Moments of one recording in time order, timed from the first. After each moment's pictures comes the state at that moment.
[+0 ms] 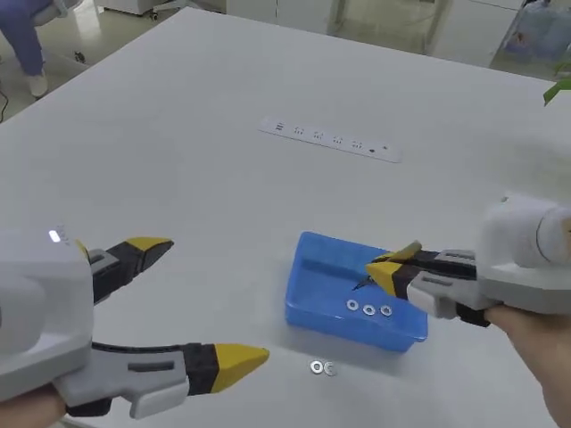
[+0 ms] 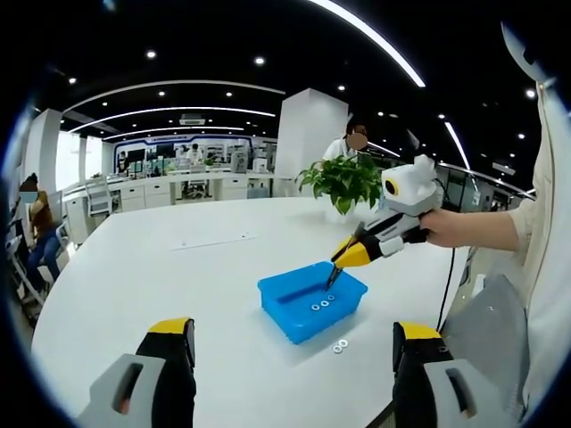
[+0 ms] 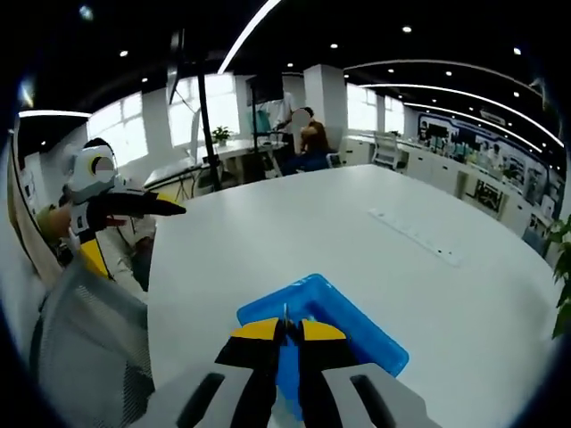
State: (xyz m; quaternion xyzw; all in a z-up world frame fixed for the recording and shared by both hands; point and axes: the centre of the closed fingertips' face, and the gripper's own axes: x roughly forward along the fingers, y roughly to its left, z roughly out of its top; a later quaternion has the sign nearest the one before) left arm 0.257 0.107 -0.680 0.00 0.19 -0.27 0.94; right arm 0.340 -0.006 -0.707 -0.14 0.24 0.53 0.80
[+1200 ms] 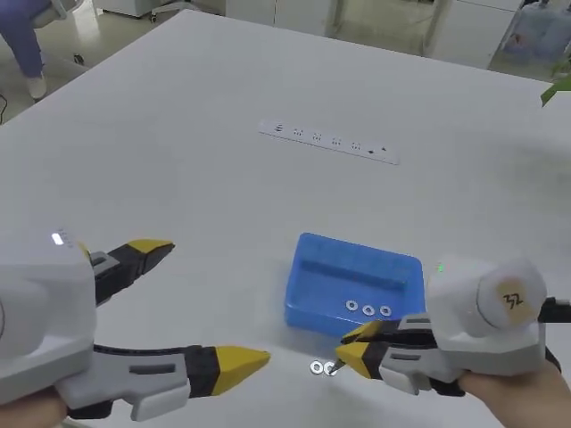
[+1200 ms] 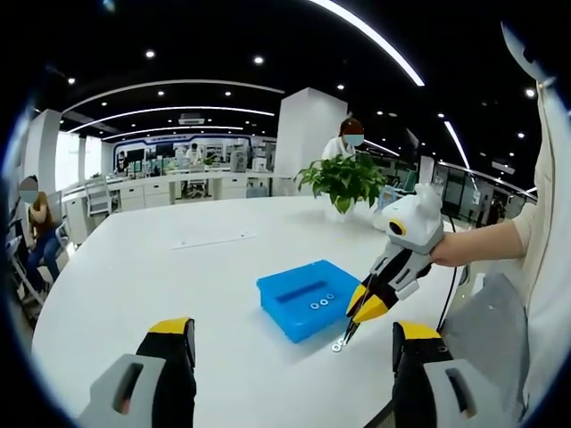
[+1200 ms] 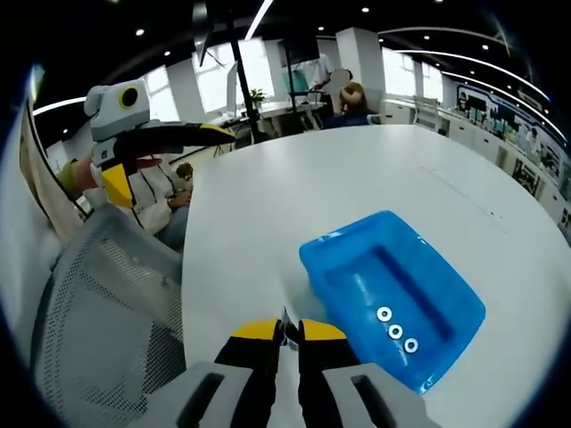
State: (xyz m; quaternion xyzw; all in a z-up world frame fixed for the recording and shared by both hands) left arm 0.256 0.106 -0.681 0.00 0.20 -0.27 0.94; right arm 0.284 -0.003 -0.772 -0.16 0.33 0.59 0.72
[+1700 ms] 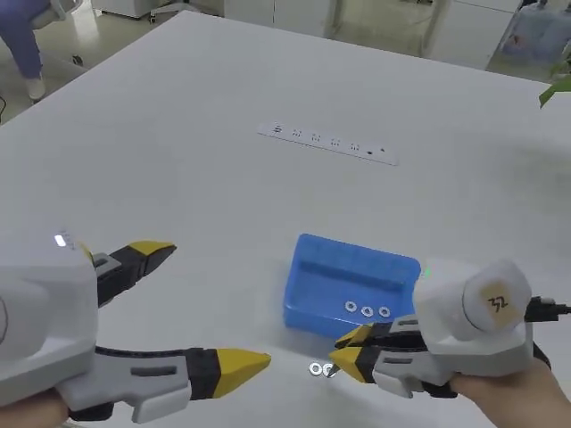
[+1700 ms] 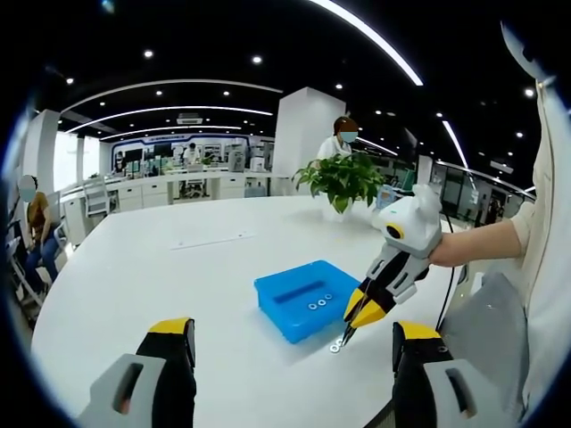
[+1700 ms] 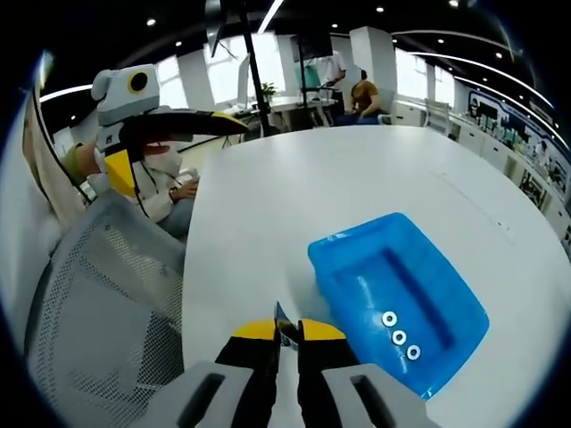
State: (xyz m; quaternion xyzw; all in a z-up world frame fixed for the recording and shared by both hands) left arm 0.256 0.103 -0.681 0.00 0.20 -0.28 0.94; right arm 0.278 0.001 -0.776 -0.20 0.32 0.60 0.70
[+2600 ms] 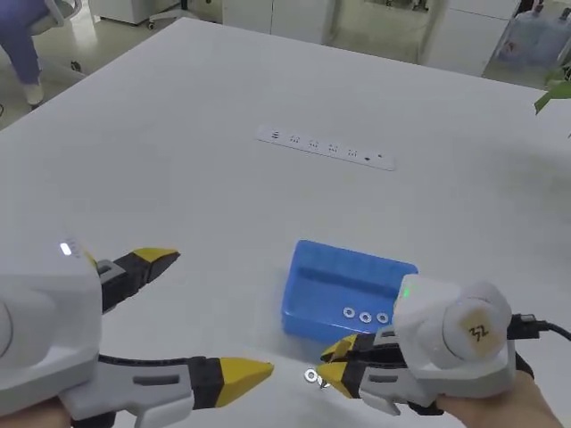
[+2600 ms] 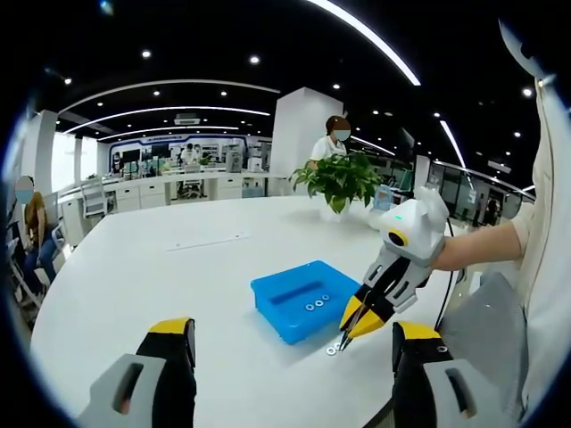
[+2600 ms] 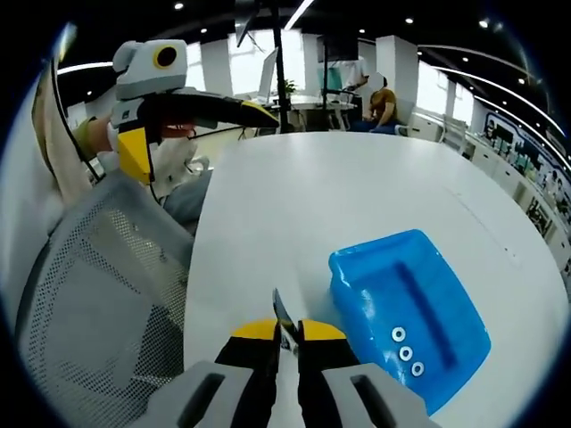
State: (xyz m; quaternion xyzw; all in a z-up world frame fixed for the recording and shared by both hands) left arm 0.257 0.099 -0.680 0.00 0.19 -0.28 0.94; right arm 0.268 0.012 -0.777 -0.23 0.30 0.62 0.69
